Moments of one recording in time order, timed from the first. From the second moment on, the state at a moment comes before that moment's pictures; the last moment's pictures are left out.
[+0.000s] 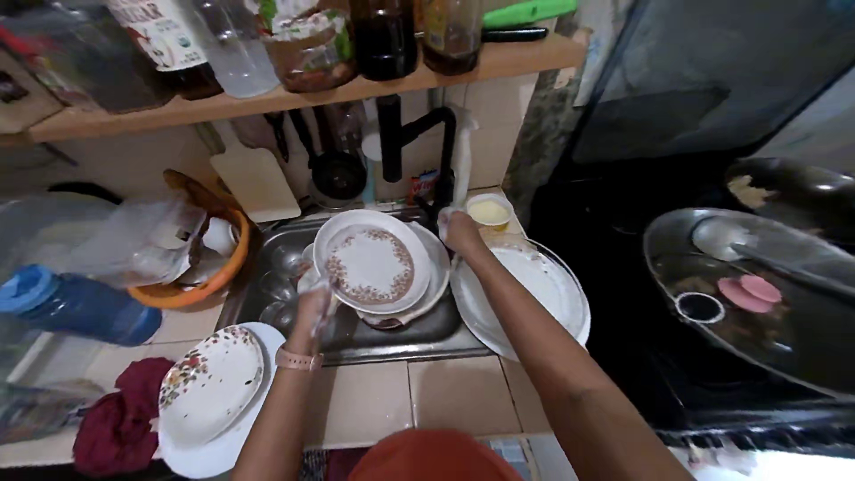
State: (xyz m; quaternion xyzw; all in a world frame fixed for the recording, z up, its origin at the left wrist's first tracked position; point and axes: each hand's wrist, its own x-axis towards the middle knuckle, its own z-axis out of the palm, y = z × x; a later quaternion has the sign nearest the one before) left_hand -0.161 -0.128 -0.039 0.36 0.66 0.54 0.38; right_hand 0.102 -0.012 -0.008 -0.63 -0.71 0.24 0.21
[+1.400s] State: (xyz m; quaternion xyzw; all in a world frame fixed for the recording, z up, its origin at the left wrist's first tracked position) left_hand -0.011 -0.078 0.029 0.81 0.49 0.21 0.25; right_hand -0.008 -0.028 0.008 -0.45 -0.08 0.73 0.51
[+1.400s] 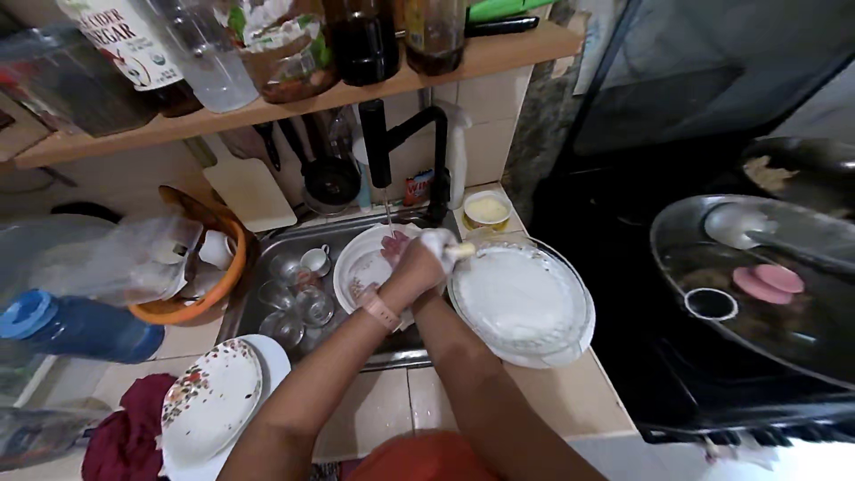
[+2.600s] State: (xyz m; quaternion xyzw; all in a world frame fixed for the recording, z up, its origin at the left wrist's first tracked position) left_hand -0.170 -0.071 -0.083 0.54 0.79 0.05 0.28; right_hand 0.001 0.000 -0.151 -0.74 -0.58 0.32 -0.03
